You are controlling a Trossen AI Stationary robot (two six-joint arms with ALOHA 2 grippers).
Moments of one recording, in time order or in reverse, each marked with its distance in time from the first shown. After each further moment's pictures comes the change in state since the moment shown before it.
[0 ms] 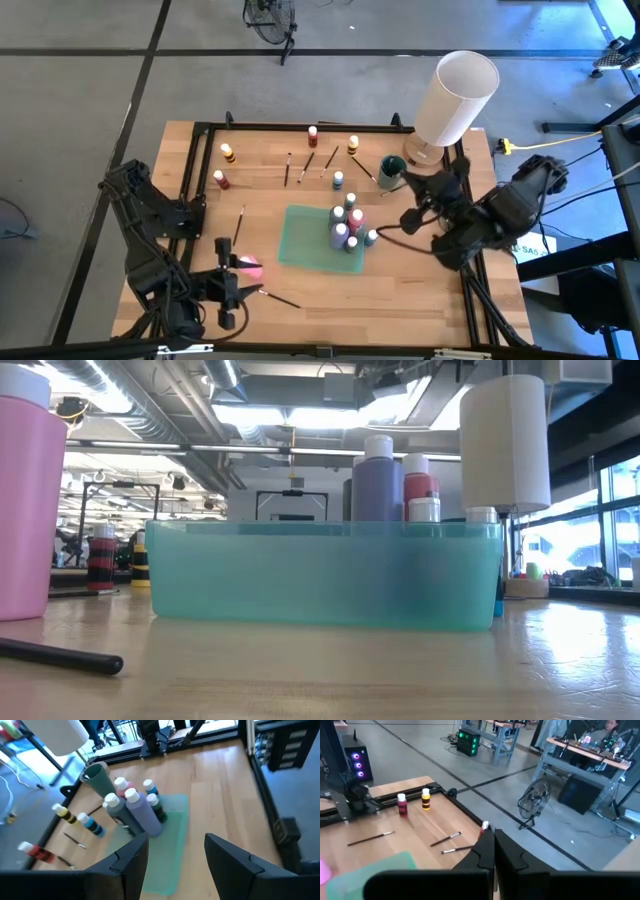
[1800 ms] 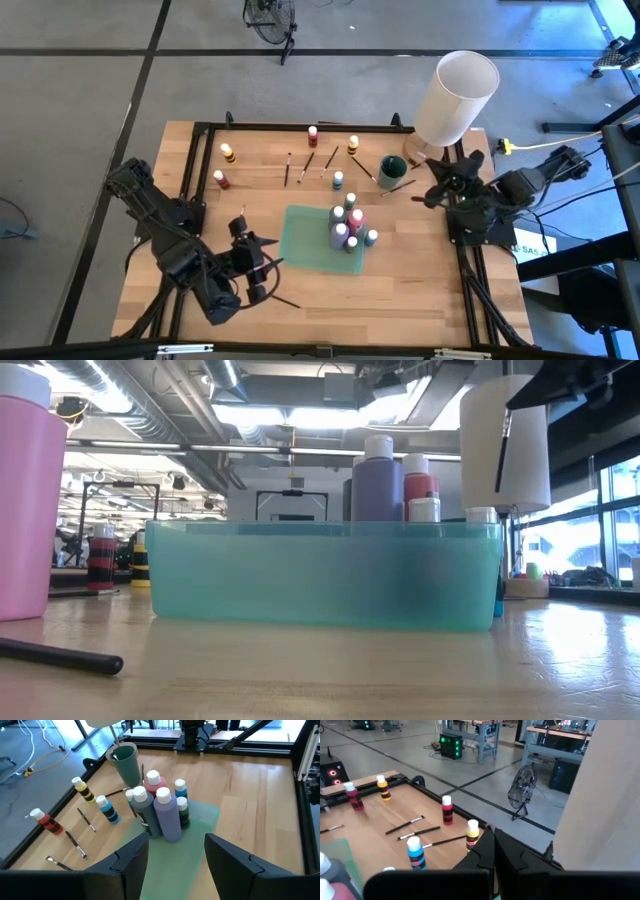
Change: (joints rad) left arm 0.194 0.004 0.000 0.021 0.029 -0.124; right arm -0.140 -0.740 -0.968 0.528 0.001 -0.177
